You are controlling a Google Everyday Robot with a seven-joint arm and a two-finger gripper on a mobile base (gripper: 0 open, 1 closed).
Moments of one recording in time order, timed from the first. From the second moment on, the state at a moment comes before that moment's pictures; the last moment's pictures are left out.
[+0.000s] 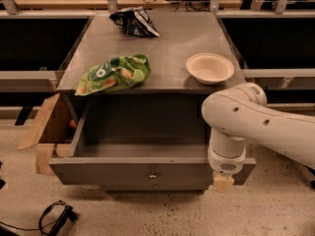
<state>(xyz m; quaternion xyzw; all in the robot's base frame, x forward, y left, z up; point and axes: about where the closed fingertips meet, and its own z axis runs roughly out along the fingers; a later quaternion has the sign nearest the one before) 0.408 -0.185 0.666 0.65 -0.76 -0.02 0.08</state>
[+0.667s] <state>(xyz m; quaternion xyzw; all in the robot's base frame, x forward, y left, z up) 0.400 -0.184 0.677 0.64 -0.76 -0.02 0.08</state>
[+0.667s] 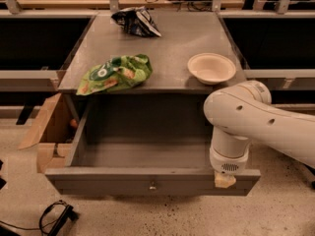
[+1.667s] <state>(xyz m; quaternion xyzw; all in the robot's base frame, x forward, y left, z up) 0.374 -0.188 0.679 0.64 -0.76 -0.03 0.10</state>
